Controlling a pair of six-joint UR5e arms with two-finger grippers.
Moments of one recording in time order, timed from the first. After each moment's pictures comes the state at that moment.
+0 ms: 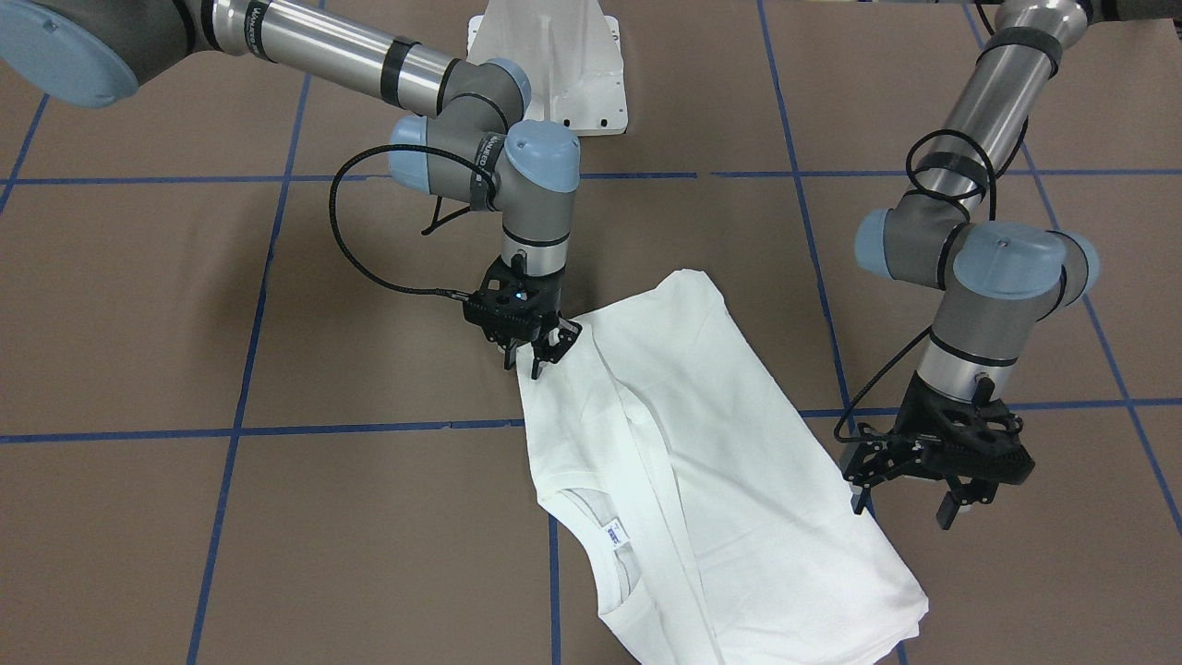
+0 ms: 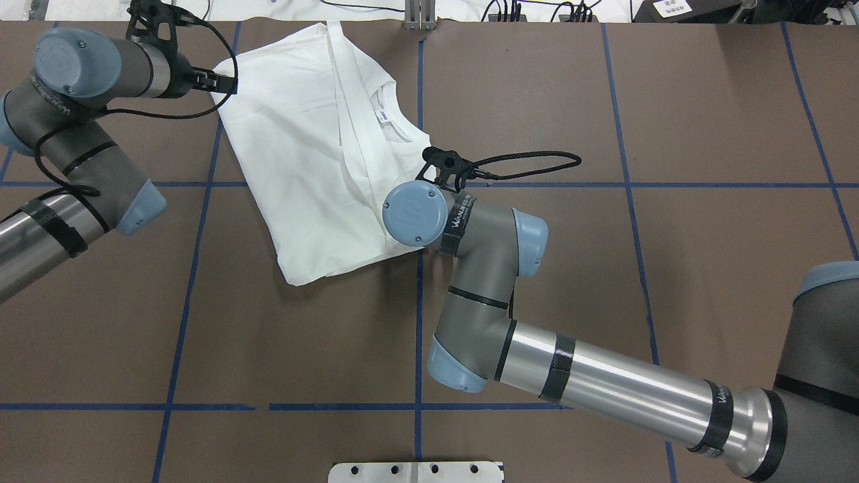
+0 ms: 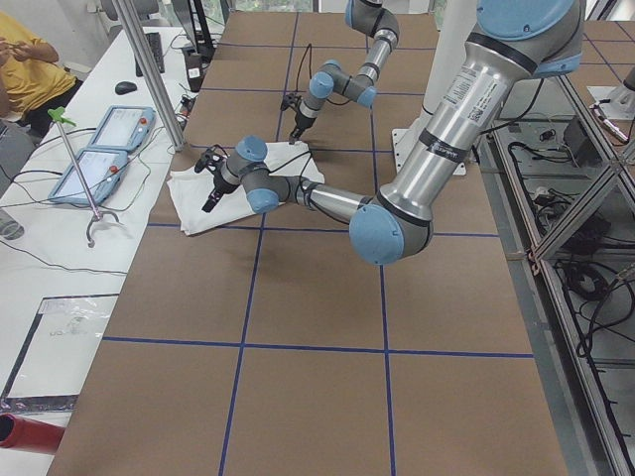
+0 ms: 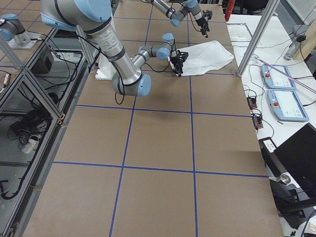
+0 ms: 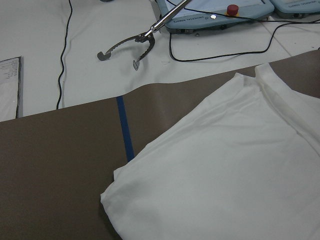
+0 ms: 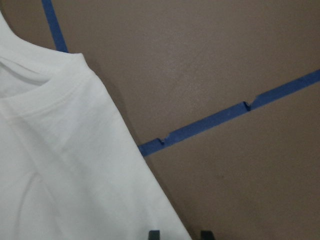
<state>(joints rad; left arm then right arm) -0.94 -2.11 -1.21 -2.43 -1.72 -0.75 0.44 -0.71 1.30 -1.44 1.46 1.67</state>
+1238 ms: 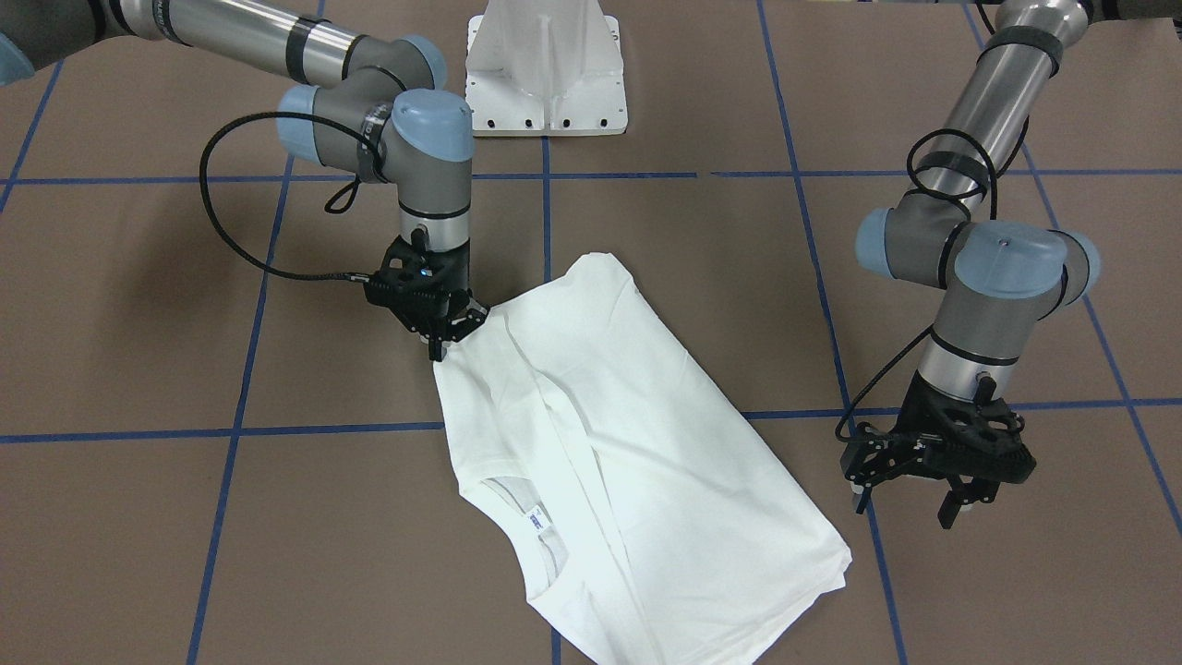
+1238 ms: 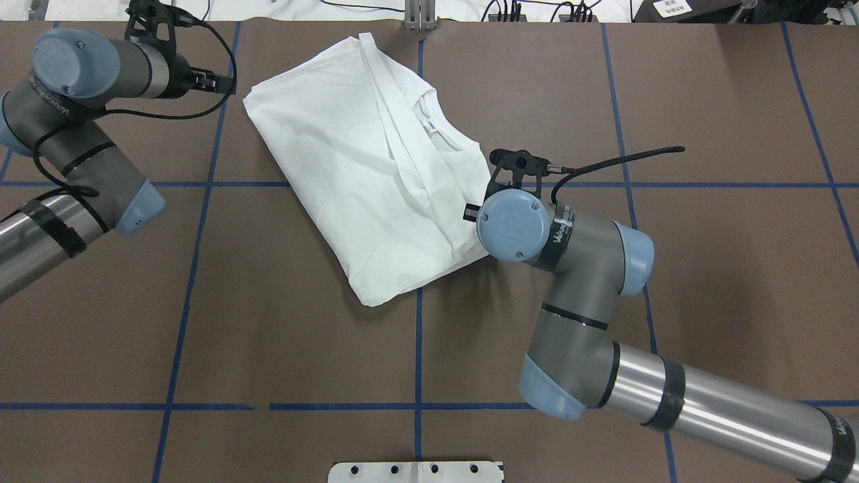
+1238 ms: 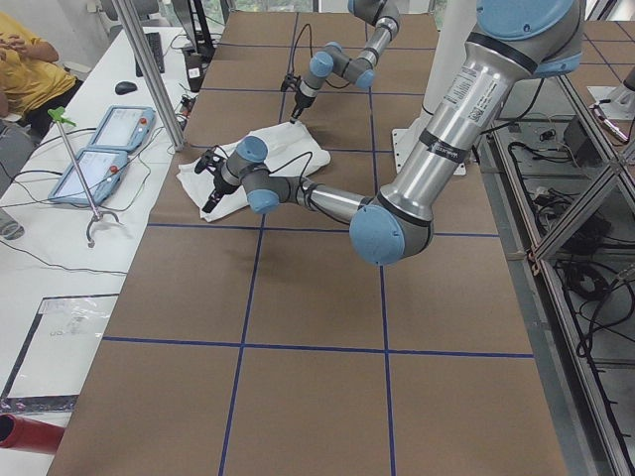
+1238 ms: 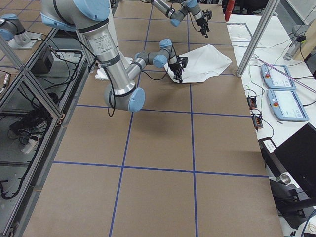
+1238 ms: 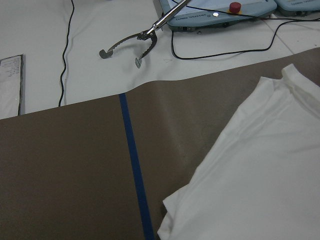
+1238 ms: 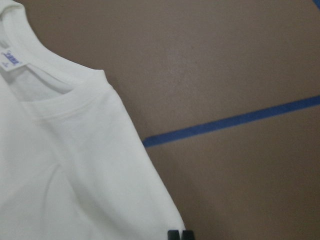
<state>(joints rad) -0.94 -2.11 -1.22 -2.43 -1.72 -0.75 0.43 -0.99 1.69 -1.53 1.42 1.53</state>
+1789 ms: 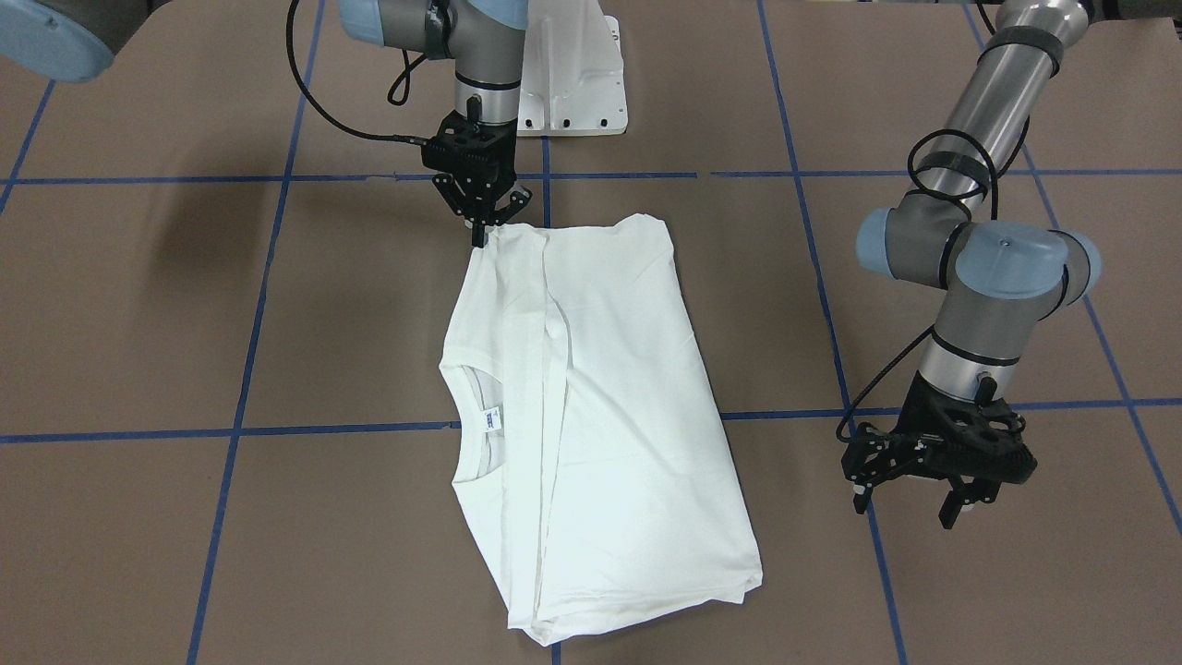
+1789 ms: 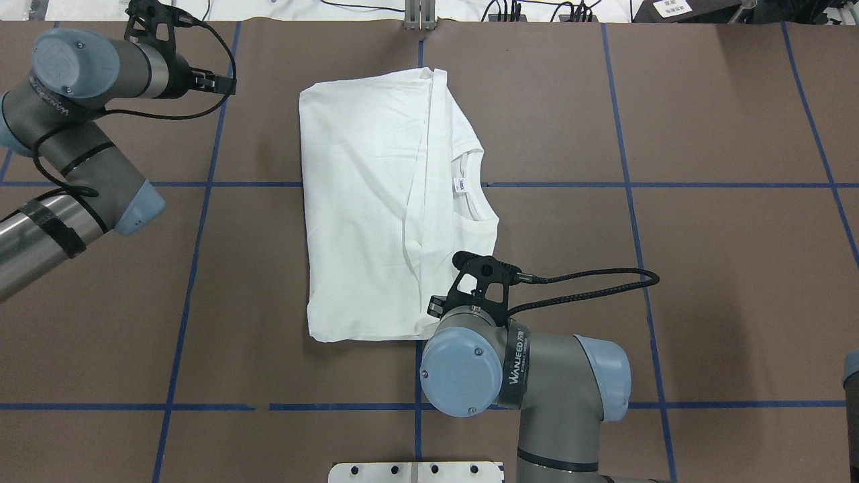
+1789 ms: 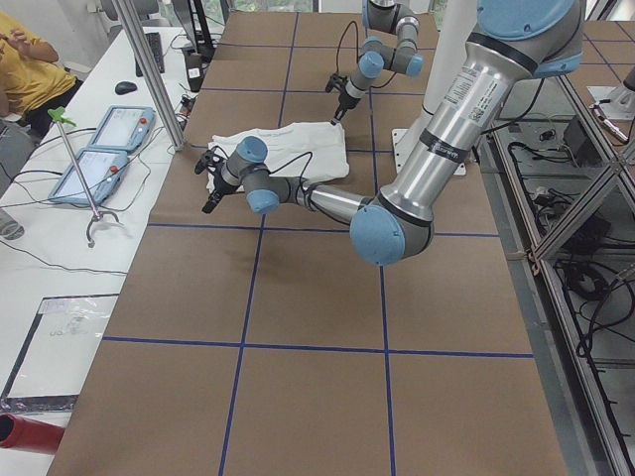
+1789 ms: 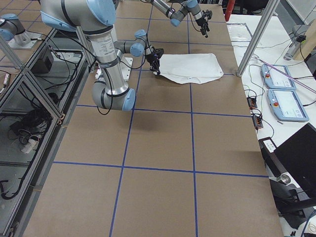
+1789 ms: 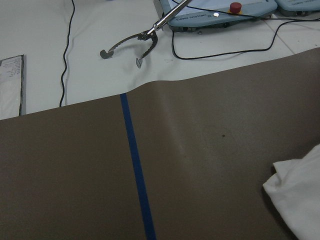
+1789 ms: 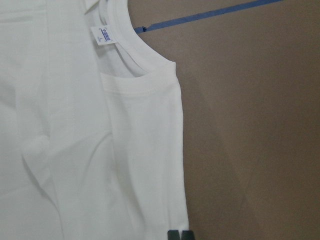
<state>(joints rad) -0.94 -2.11 -1.22 -2.43 -1.72 -0.75 0.20 -0.97 1.84 -1.77 1.27 1.75</state>
